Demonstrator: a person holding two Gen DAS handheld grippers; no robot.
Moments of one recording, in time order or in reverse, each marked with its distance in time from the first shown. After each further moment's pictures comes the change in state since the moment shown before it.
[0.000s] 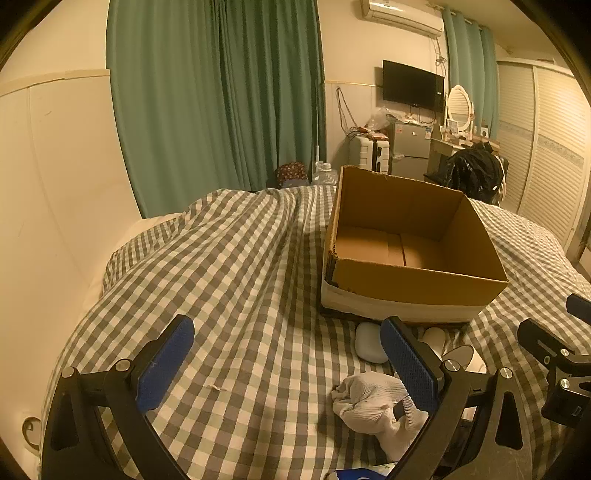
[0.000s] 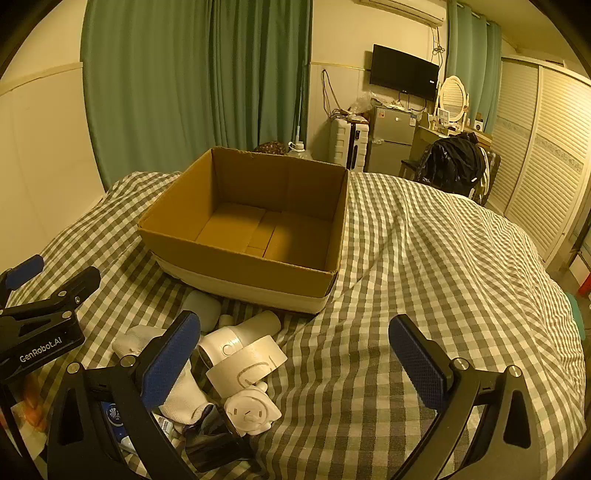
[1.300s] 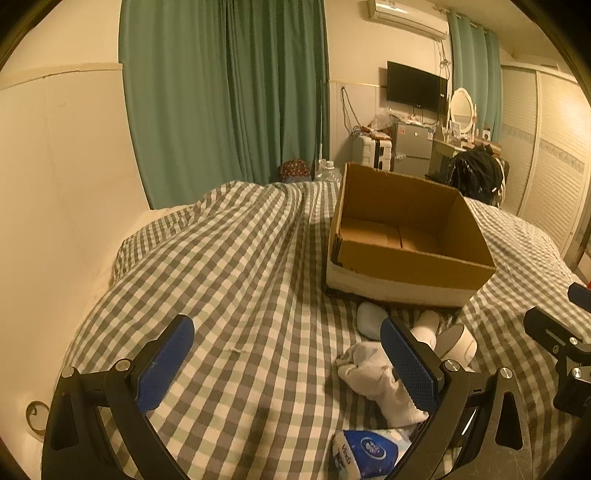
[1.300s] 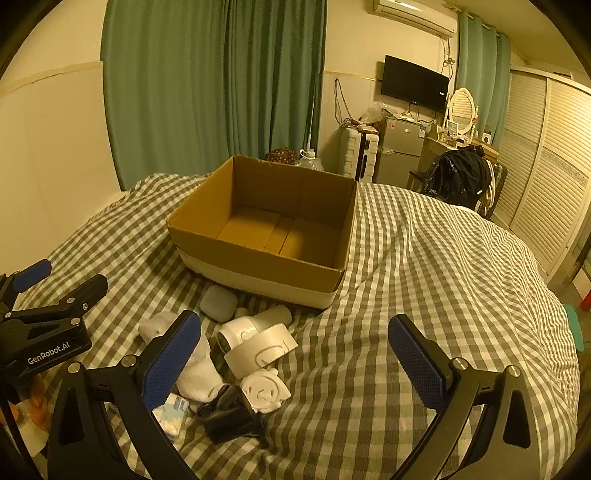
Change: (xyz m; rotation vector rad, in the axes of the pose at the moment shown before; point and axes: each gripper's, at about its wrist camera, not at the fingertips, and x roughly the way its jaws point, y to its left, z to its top) left arm -0.029 0.012 -0.017 -0.030 0.023 0.018; right arm -0.036 0.006 -0.007 -0.050 -0.024 0.036
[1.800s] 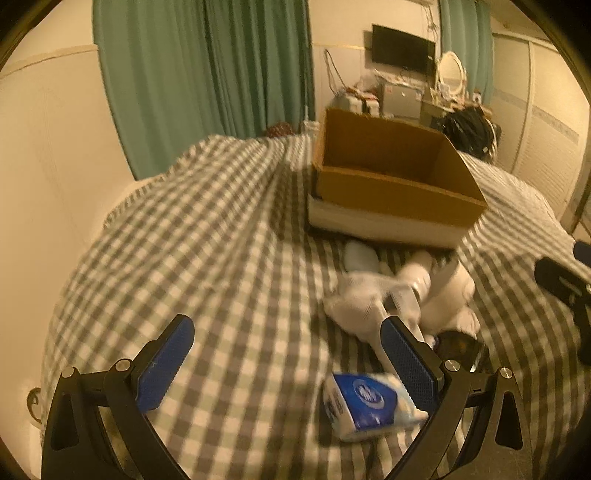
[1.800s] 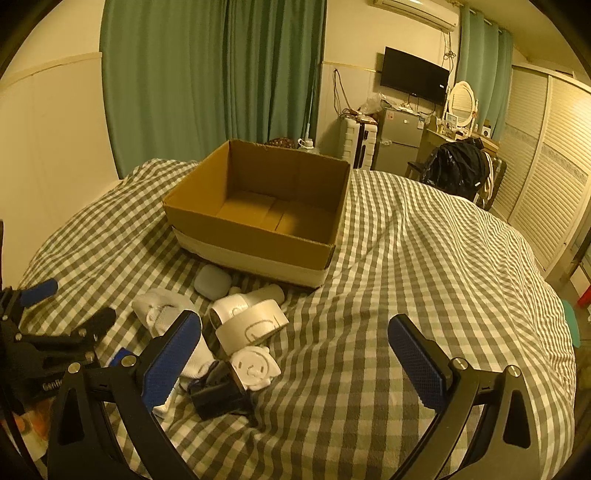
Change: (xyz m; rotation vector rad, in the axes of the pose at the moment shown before) left arm 0.005 -0.017 -0.036 0.062 0.154 -0.036; right arm -0.004 -0.009 -0.016 -0.011 0.043 0.003
